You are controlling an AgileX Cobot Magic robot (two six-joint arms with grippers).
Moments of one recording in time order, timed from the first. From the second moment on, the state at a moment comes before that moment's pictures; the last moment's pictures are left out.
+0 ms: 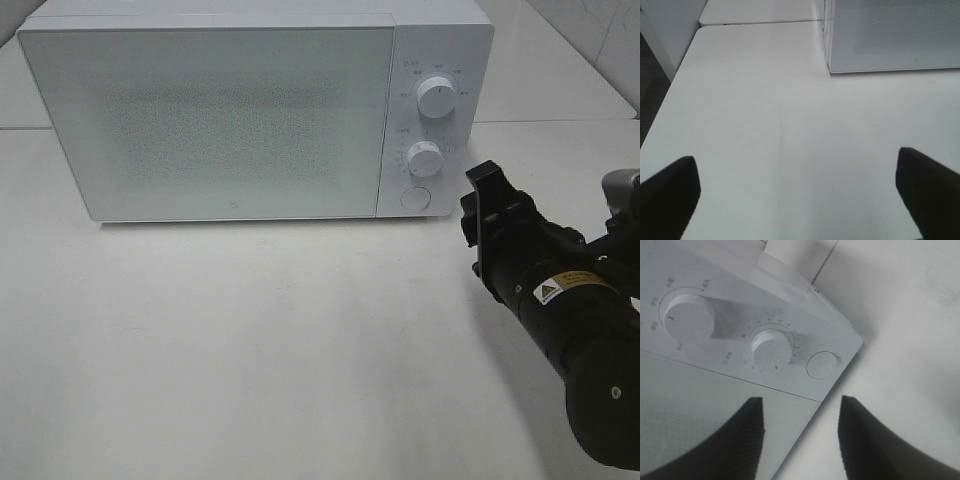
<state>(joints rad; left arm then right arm) 0.02 0.00 -0.52 -0.03 1.07 0.07 0.82 1.72 -0.33 0.88 -1.21 0.87</state>
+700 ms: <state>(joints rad) 0.02 0.00 -0.52 -0.03 1.07 0.07 0.82 1.72 -0.35 0.91 -1.21 1.30</state>
